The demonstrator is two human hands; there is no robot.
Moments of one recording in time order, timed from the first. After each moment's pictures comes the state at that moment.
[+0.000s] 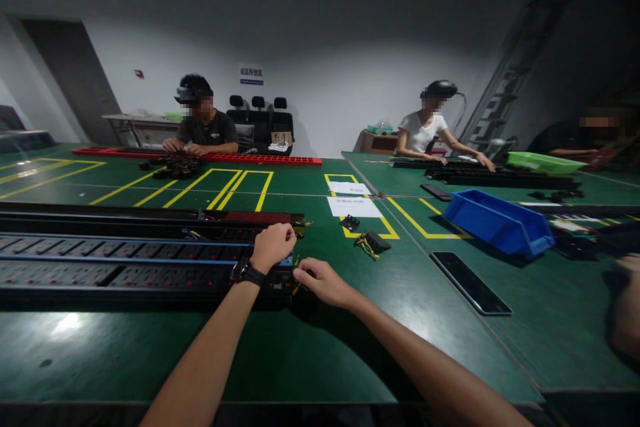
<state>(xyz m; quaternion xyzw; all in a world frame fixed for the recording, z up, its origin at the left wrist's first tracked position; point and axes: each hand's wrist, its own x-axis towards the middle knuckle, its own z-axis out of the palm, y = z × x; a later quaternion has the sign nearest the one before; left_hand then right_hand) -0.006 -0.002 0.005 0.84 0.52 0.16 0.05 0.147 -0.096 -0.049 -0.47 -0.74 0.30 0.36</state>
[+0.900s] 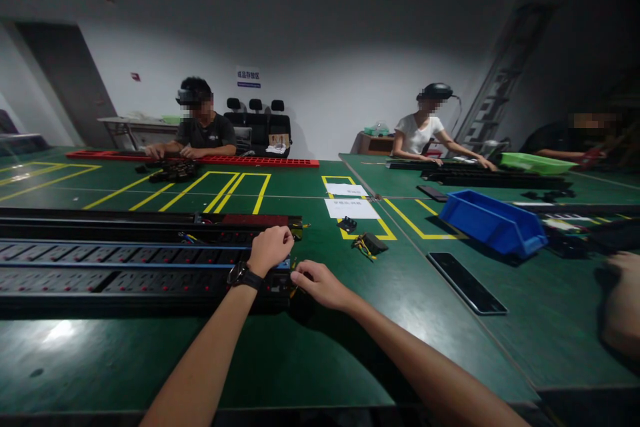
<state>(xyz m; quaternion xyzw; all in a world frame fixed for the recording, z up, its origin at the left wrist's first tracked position) -0.007 0.000 0.003 0.84 0.52 0.17 0.05 0.147 -0.094 -0.051 -0.47 -0.75 0.28 0.36</state>
